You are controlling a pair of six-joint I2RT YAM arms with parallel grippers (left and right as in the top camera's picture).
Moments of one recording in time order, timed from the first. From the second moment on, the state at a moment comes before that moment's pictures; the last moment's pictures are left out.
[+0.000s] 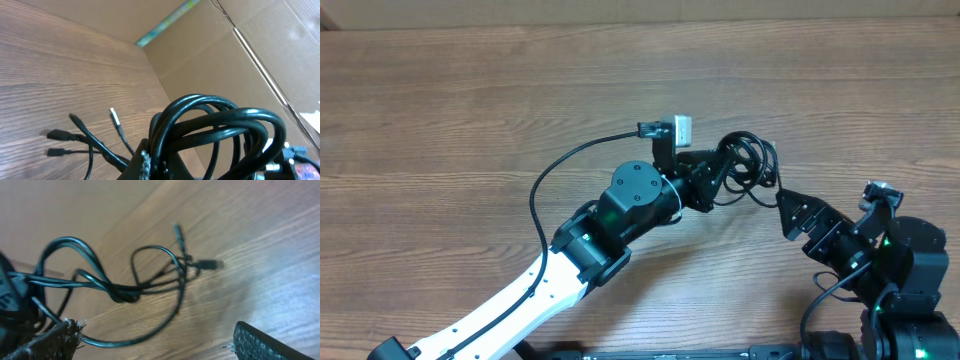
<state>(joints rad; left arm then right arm) -0.81 1.31 0.90 0.28 0.16 -0.86 -0.04 0.57 0.79 -0.80 -0.37 0.63</state>
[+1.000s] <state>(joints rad) -0.80 1.31 0.90 0.36 0.55 -0.83 -0.04 0.57 0.79 -0.82 -0.35 0.60</state>
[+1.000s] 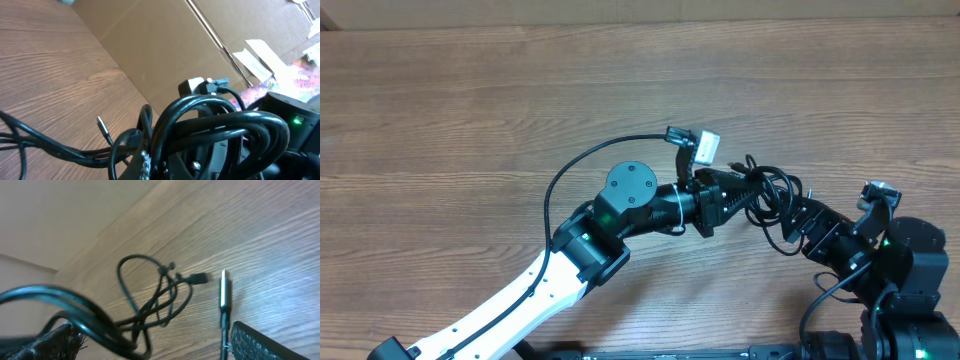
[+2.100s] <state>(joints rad) -0.77 1.32 0.90 0.76 0.87 -0.97 -0.04 0.77 0.79 -1.06 0.24 0.72</state>
